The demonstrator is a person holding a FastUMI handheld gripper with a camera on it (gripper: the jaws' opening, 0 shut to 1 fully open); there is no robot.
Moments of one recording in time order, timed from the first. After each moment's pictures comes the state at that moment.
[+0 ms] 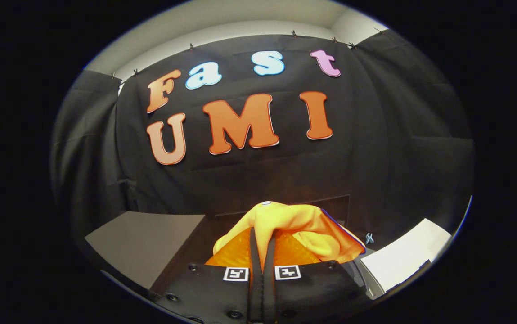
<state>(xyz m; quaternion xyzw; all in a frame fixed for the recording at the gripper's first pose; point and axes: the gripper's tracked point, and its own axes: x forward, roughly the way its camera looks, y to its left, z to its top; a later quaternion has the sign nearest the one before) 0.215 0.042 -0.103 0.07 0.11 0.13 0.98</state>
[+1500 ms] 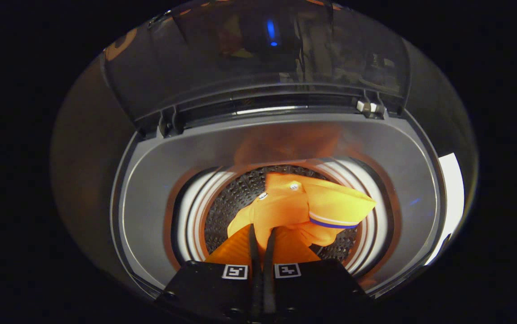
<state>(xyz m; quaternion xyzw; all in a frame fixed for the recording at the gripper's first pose) 0.283 0.036 -0.480 0.01 0.51 0.12 0.85</state>
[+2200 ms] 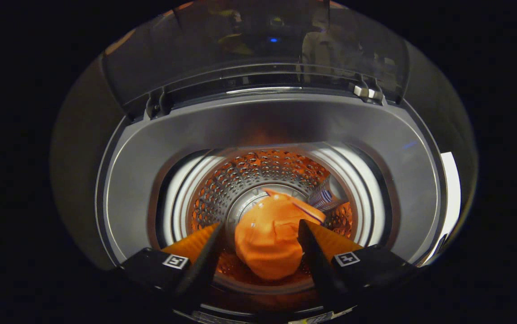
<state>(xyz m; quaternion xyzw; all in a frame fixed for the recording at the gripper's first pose) 0.272 0.022 -0.487 -0.01 0.52 0.11 0.85</state>
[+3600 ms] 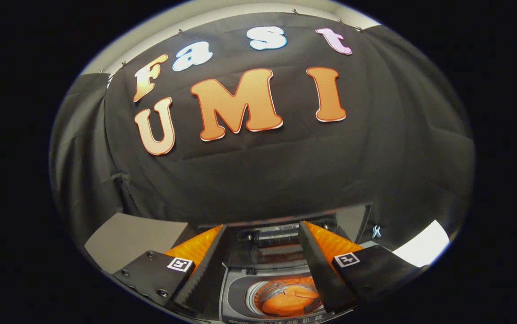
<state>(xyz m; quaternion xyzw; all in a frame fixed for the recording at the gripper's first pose) 0.351 0.061 -0.062 0.07 0.18 0.16 0.97</state>
